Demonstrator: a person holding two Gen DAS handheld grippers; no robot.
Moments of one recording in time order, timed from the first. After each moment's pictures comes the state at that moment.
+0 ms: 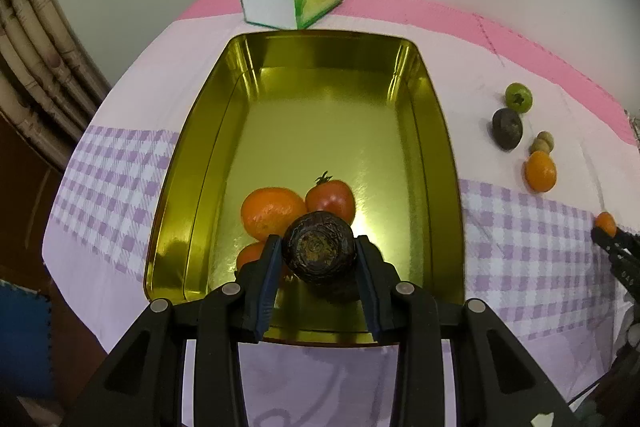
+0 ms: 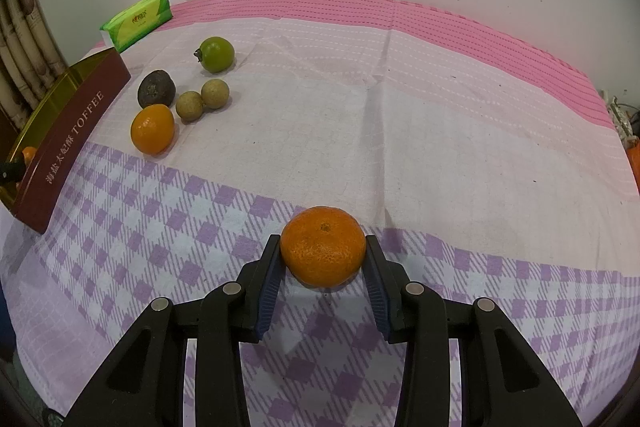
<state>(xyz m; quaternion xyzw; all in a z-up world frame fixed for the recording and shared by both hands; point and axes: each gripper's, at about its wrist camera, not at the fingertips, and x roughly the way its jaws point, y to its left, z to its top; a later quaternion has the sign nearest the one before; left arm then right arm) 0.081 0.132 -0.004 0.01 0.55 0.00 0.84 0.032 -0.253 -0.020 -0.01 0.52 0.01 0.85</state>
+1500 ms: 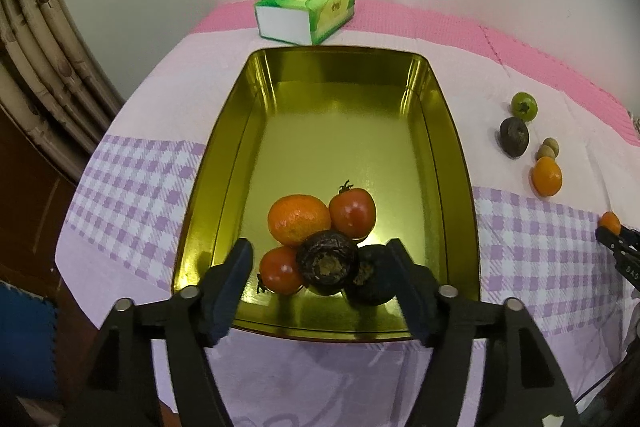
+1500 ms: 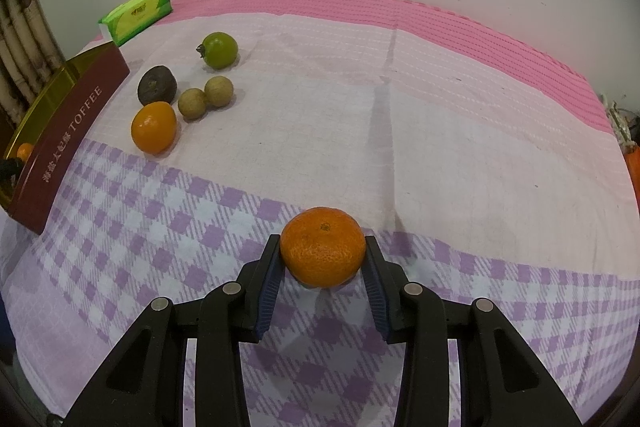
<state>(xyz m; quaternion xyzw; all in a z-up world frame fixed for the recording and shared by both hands) 0.071 0.140 0.006 0.02 0.52 0.01 0.85 0.037 -0.244 -0.019 -0.02 0.53 0.00 0.85</state>
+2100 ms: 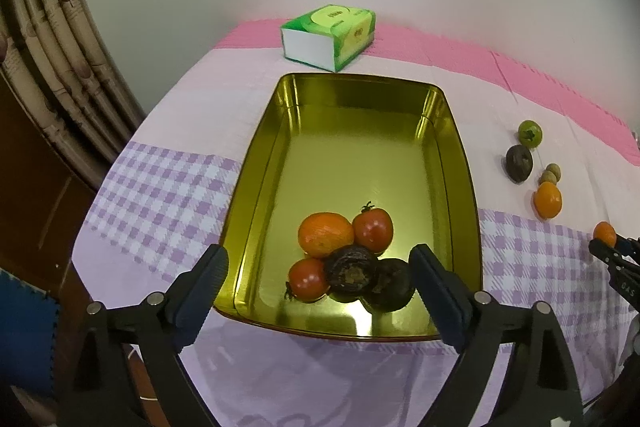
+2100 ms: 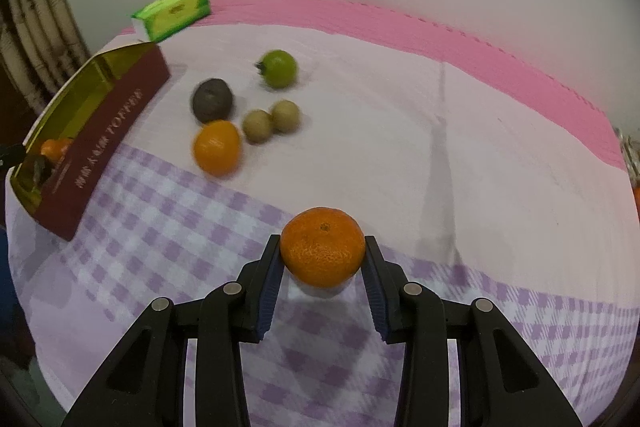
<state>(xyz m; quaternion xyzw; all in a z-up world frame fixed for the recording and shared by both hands) 0.066 0.157 0.025 0.01 0.49 0.03 0.87 0.035 -0.205 0.011 -0.04 0.51 0.05 0.86</state>
